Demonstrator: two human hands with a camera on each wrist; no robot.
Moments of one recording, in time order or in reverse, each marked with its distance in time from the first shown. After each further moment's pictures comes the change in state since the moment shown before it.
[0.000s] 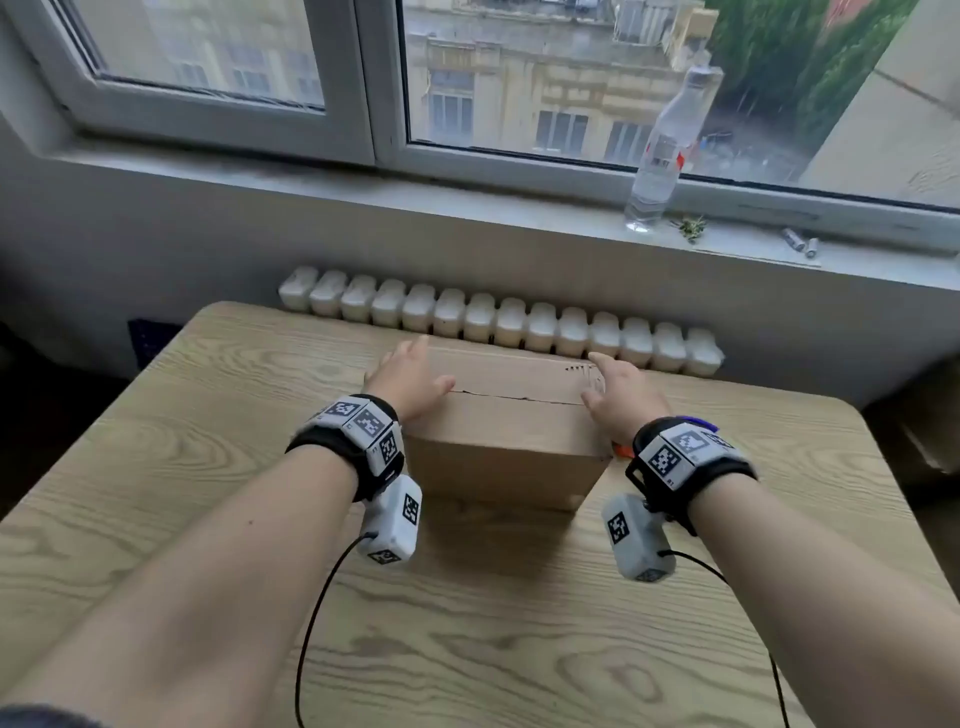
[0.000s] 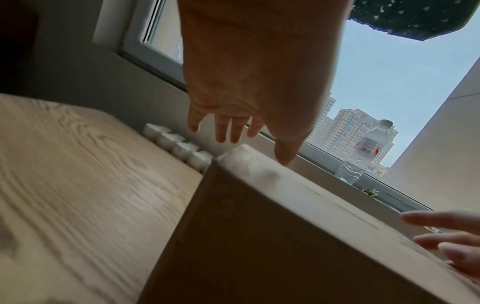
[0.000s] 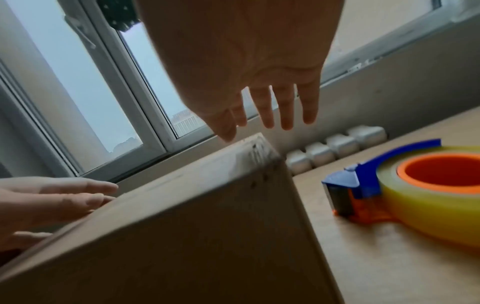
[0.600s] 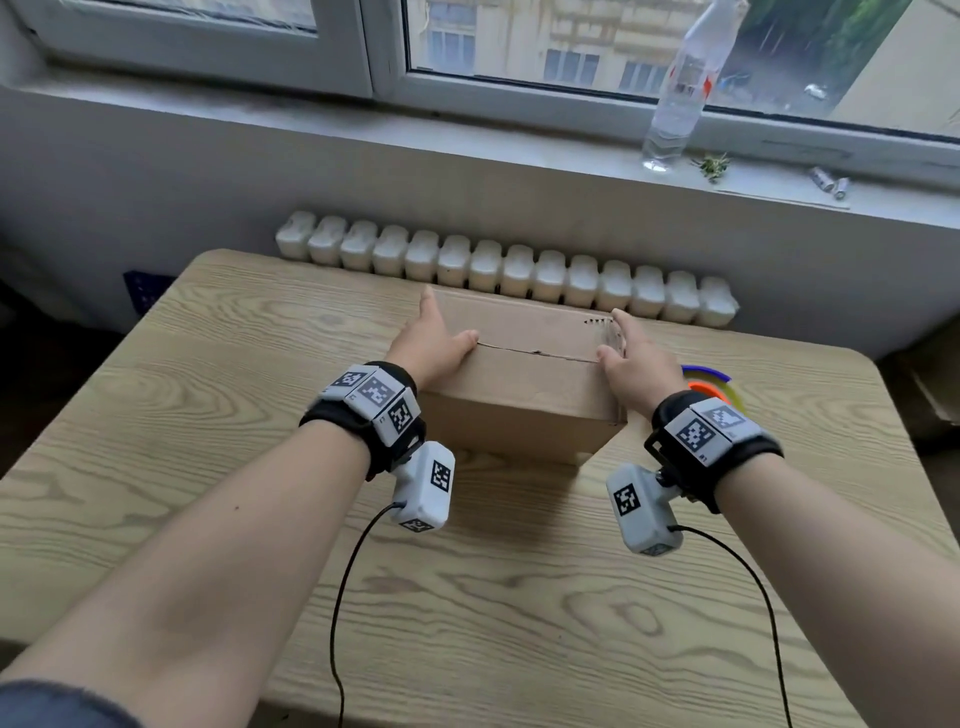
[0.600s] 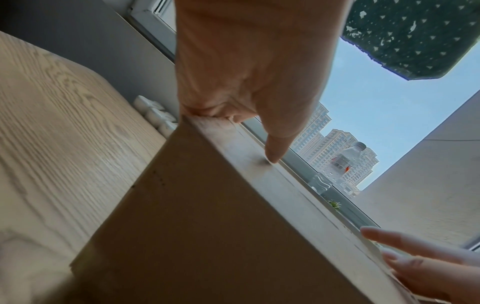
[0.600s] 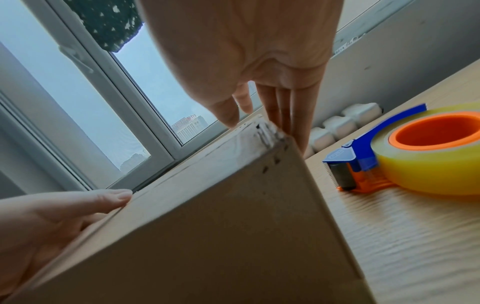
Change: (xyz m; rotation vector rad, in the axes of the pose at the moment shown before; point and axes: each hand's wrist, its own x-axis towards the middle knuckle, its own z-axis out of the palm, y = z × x) left_hand -0.021 0.014 0.009 -0.340 -0.077 -0.132; right_hand -0.021 0.005 0.010 0.201 -0.008 0.141
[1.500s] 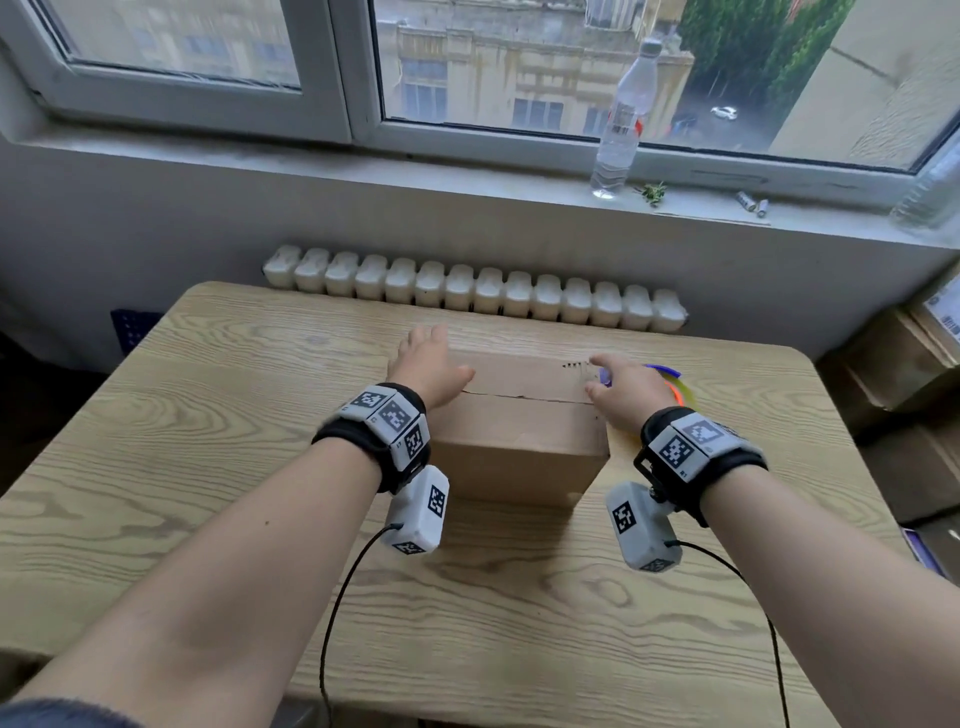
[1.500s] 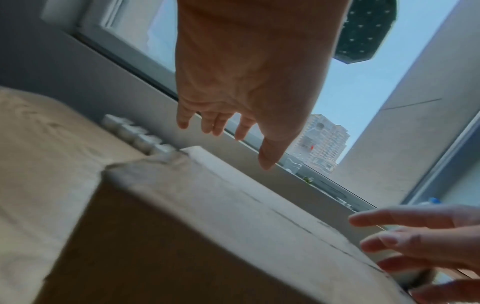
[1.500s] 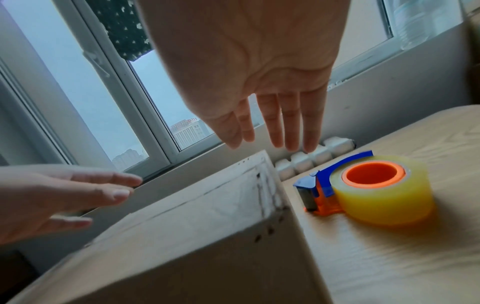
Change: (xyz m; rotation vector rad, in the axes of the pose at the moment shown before) left_hand -0.058 0.020 0.014 0.280 0.019 0.126; right_hand -0.059 0.021 -0.026 -0.163 -0.010 -0.011
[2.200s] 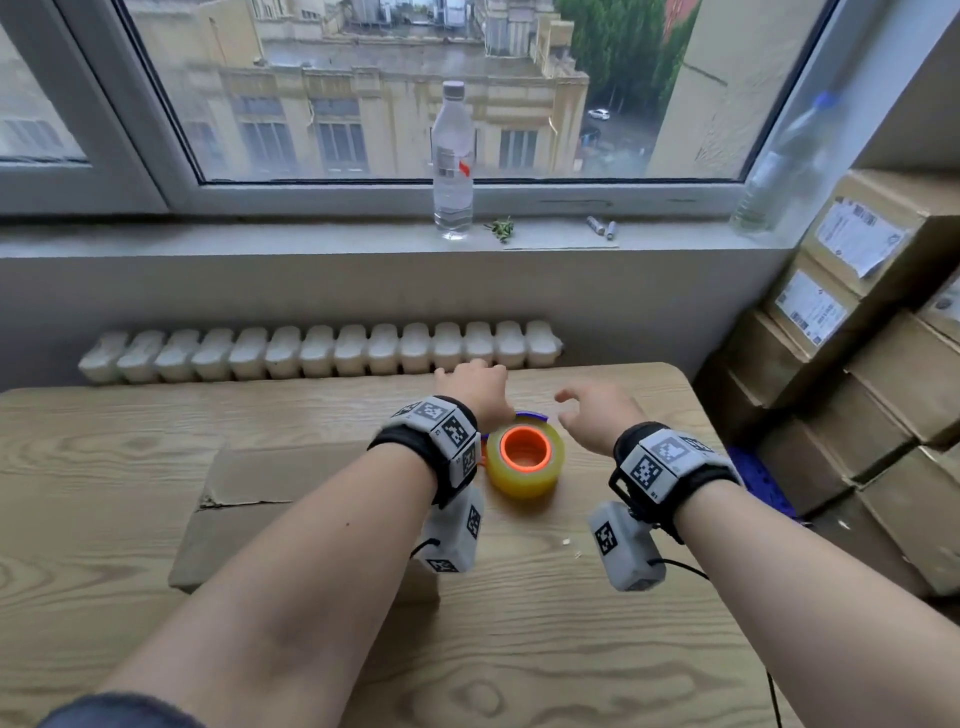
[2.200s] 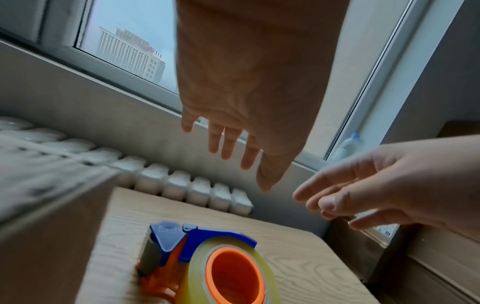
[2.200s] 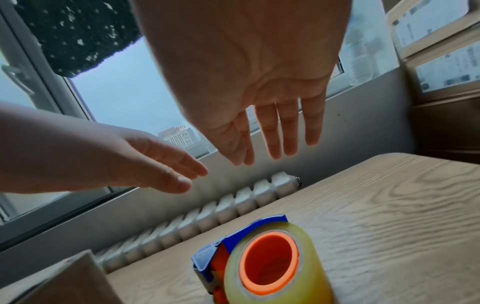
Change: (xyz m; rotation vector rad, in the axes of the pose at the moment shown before) left_hand 0.073 0.223 0.099 0.429 -0.152 0.376; right_hand 0.070 0.146 -0.073 -0.027 0.009 0.072
